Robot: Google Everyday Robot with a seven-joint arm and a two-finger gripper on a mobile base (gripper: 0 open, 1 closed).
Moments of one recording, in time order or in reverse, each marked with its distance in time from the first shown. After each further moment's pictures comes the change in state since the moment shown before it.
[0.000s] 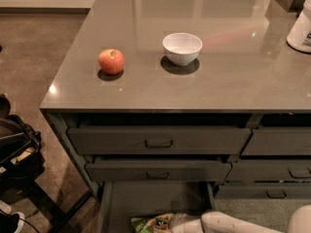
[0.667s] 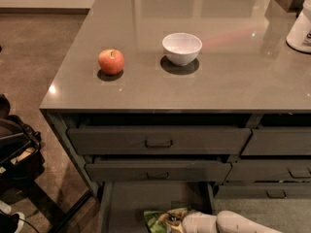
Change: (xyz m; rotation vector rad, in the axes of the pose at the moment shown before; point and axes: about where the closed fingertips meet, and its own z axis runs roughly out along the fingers) arm -0.033 -0.014 -0.082 0.151 0.063 -0.076
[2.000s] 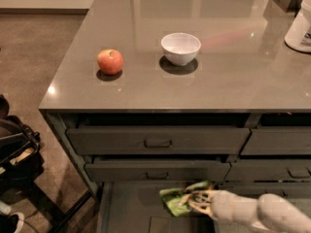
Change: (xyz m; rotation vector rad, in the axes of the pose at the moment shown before) arm -0.096 -0.051 -0.139 0.050 -0.120 -0.226
